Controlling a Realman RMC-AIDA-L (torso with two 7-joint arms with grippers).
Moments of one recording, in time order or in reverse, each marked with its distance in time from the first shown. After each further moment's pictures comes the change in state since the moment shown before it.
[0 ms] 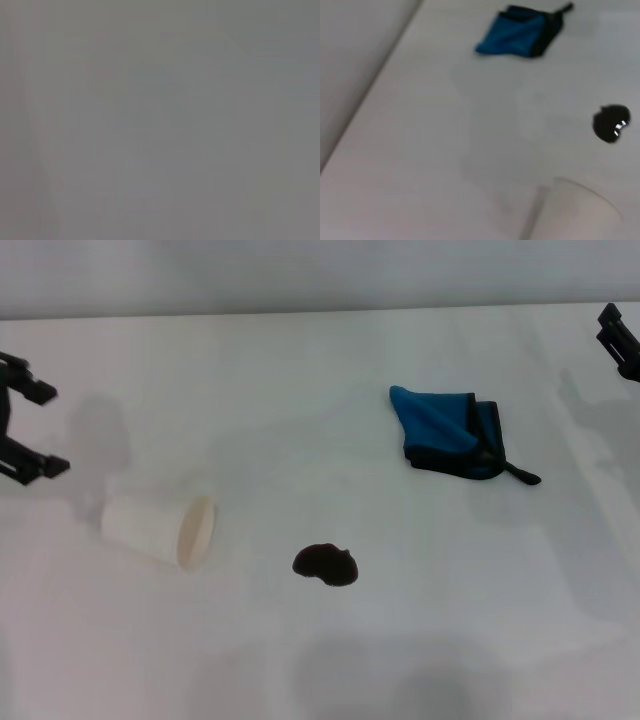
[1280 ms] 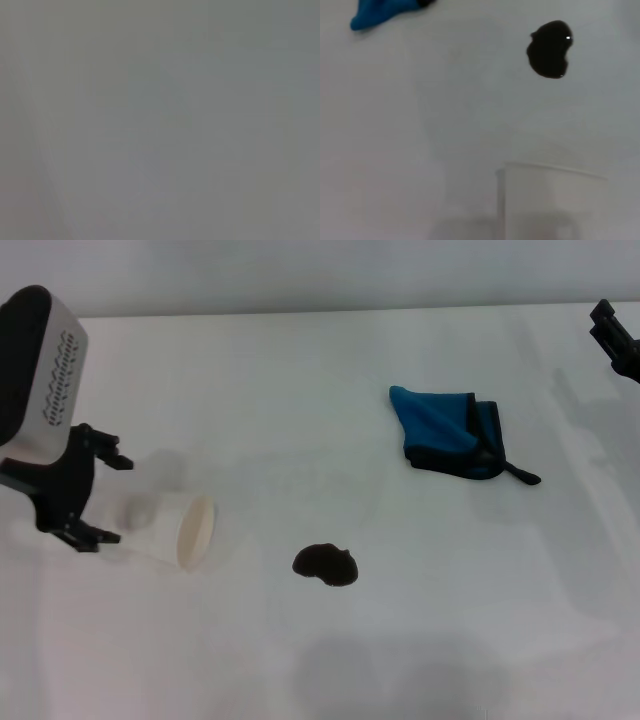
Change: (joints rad) left arm 0.072 -0.175 0.185 -0.023 0.167 0.233 0.354; right arm 0.008 0.002 -0.005 0.006 -0.005 0.007 0.093
